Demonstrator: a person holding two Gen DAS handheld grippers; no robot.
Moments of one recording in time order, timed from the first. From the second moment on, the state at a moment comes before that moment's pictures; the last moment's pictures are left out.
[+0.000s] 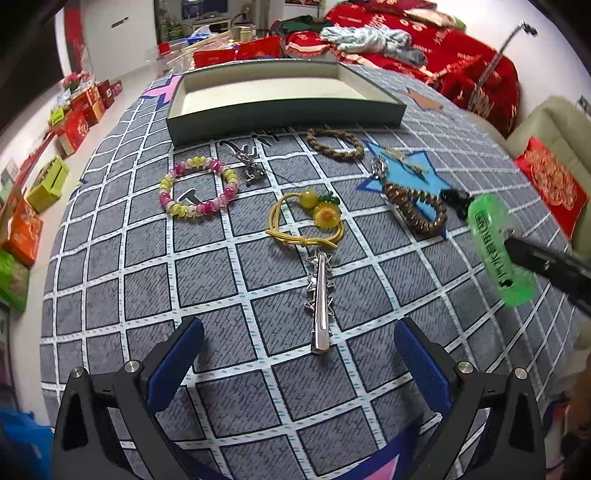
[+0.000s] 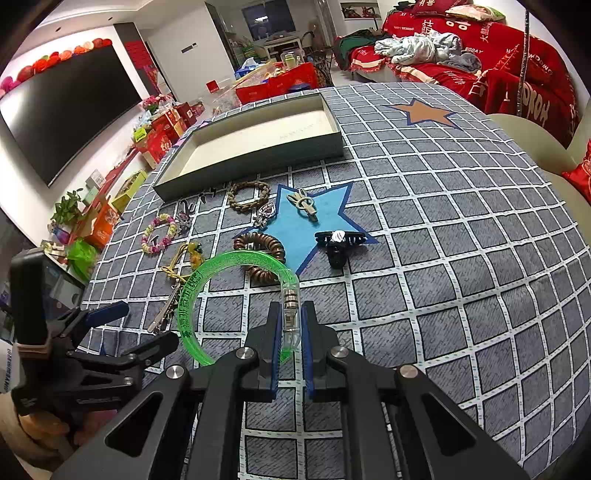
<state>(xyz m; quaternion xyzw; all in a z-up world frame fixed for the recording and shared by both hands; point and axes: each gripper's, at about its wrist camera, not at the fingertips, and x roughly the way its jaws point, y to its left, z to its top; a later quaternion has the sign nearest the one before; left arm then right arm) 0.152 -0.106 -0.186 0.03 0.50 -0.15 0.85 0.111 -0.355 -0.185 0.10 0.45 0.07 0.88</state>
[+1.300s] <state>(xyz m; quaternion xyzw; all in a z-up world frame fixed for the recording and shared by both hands) 0.211 -0.135 -0.109 -0.02 0.43 -0.23 0.87 0.170 -0.339 -0.136 0.08 0.42 0.09 0.90</state>
